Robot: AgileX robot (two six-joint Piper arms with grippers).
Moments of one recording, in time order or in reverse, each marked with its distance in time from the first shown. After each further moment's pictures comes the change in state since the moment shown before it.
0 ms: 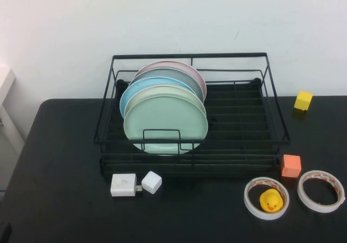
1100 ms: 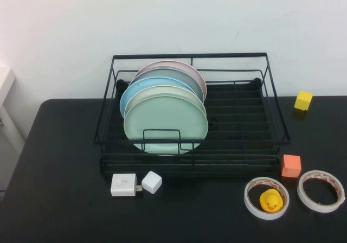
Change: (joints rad) right arm 0.000 0.000 0.000 0.000 -0.002 0.000; left arm 0.077 -0.037 0.020 0.364 0.203 -0.591
